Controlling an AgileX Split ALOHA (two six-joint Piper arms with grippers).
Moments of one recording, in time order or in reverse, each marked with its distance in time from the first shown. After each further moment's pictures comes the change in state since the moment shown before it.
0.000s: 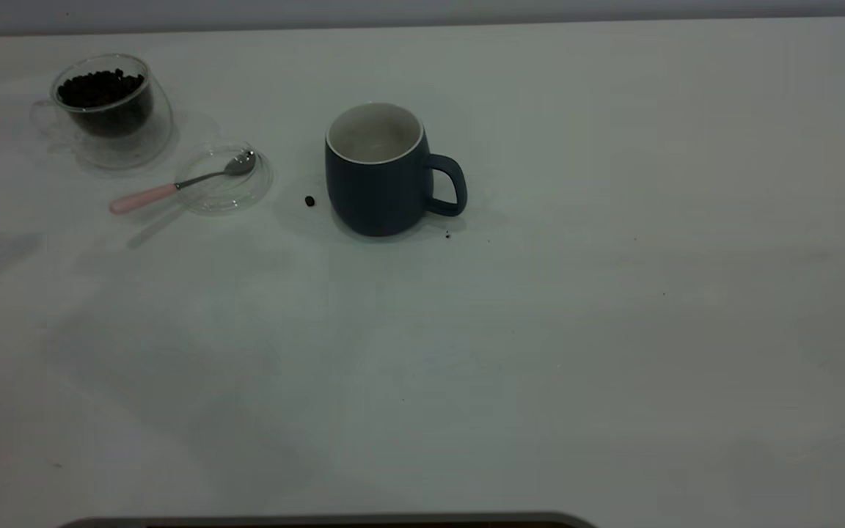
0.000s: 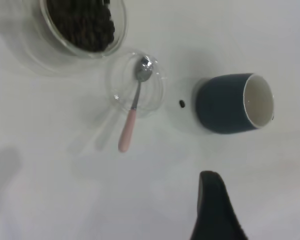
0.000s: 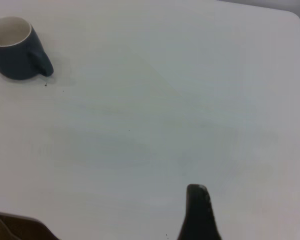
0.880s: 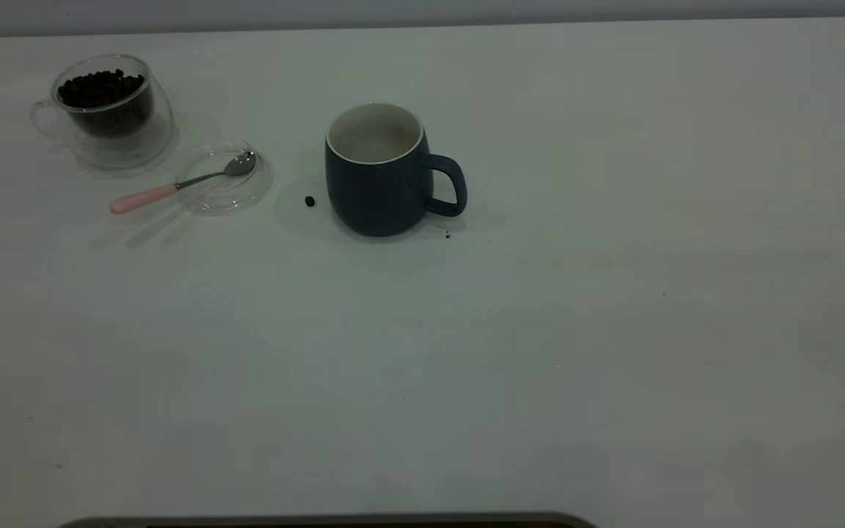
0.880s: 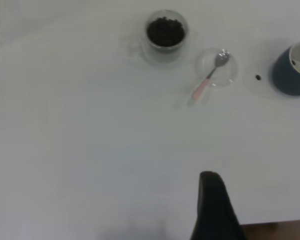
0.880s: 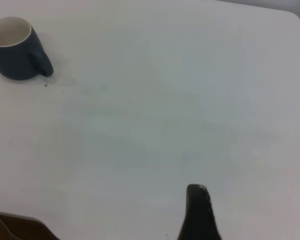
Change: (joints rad) left arm -0.415 -1.124 0.131 0.796 0.154 -0.745; right arm 0.000 0.000 0.000 0.000 0.000 0.000
